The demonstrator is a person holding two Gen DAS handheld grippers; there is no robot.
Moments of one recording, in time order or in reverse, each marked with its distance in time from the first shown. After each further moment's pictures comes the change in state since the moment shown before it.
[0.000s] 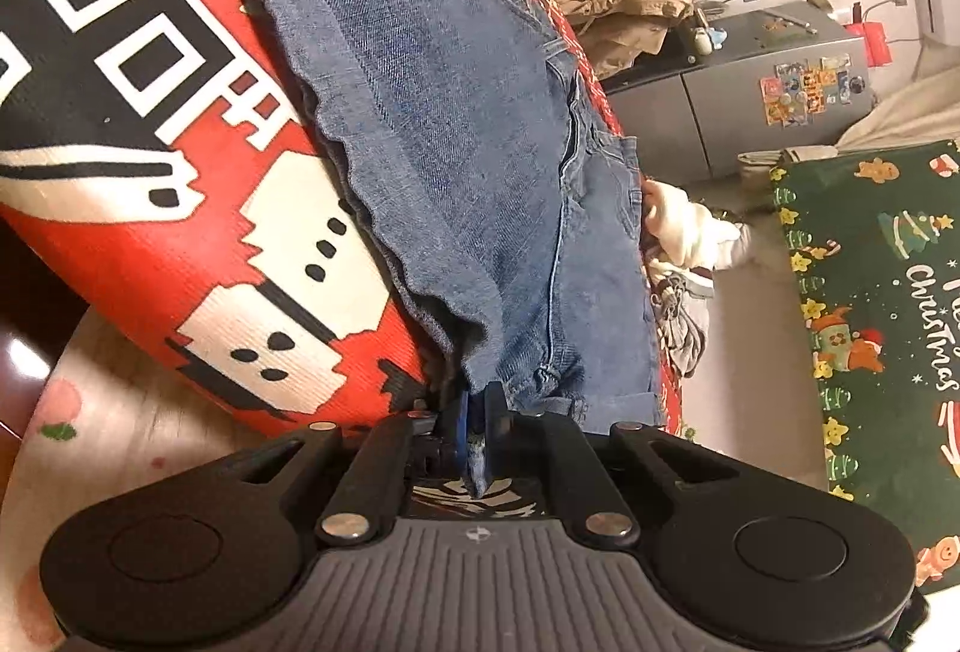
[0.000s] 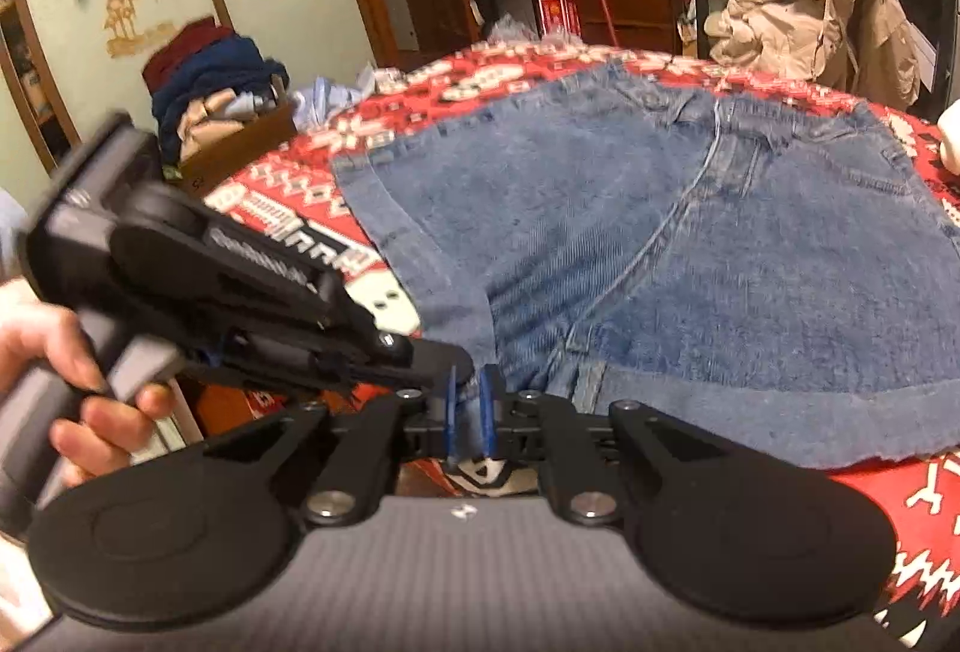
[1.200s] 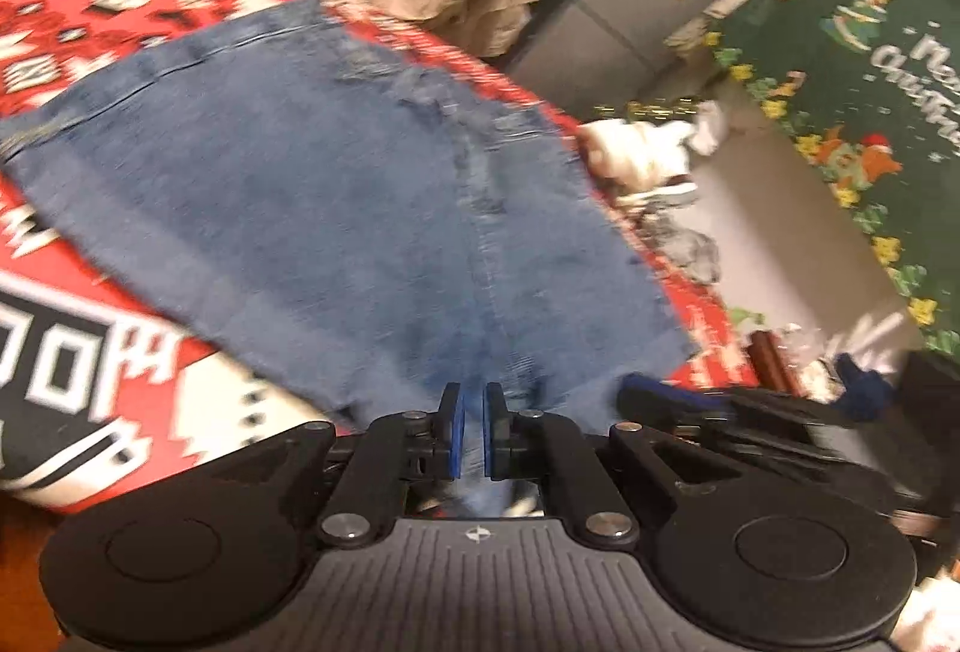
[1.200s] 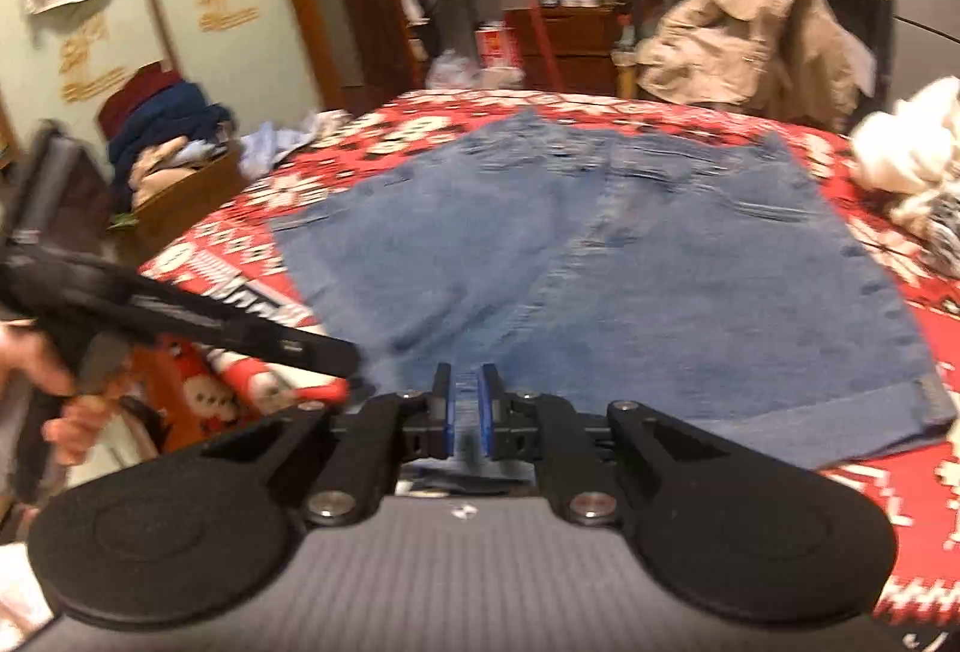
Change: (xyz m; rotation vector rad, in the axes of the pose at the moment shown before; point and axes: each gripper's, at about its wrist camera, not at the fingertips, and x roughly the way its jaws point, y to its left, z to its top) left arm 0.001 -0.075 0.006 0.519 -0.008 0.070; right arm -0.049 -0.042 0.014 0.085 -0.079 -0.114
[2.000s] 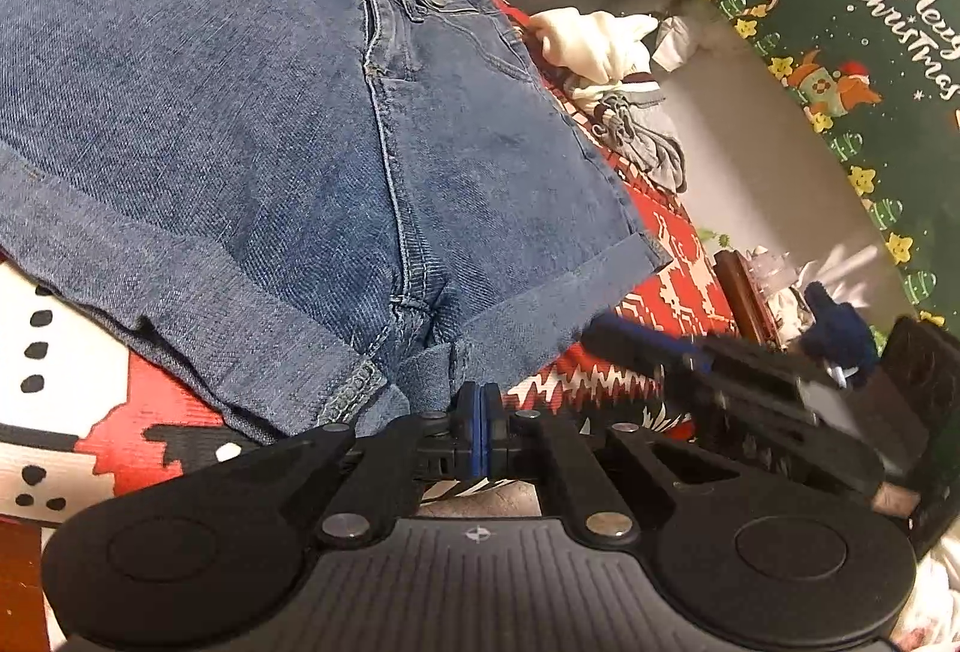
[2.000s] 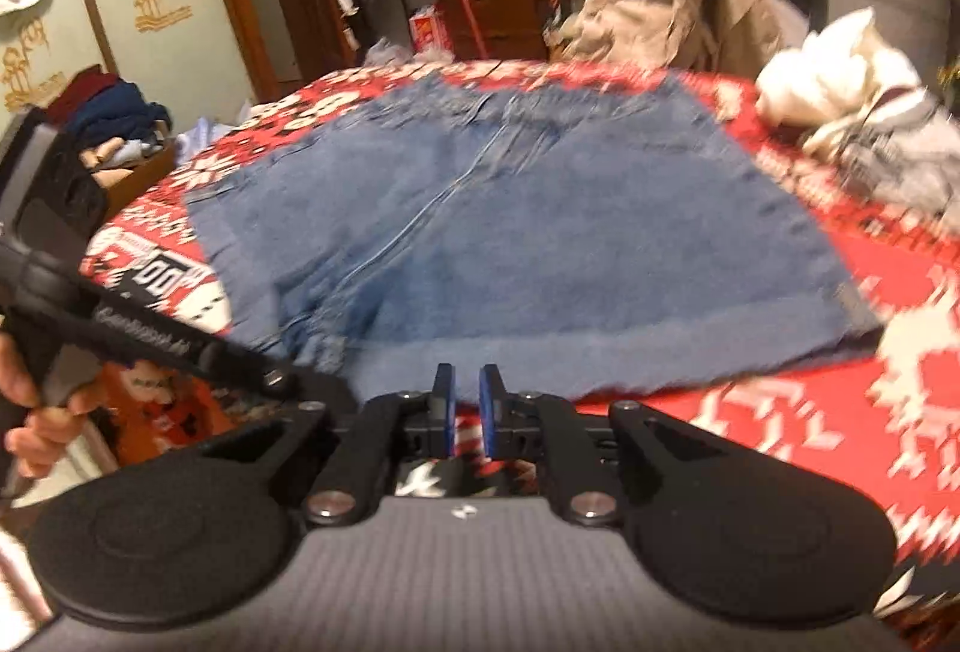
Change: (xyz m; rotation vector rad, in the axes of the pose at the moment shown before) left arm 0.063 -0.019 -0.023 -0.001 0.175 -0.062; right arm -0.006 -0.043 -0.032 0.035 0.002 -0.120
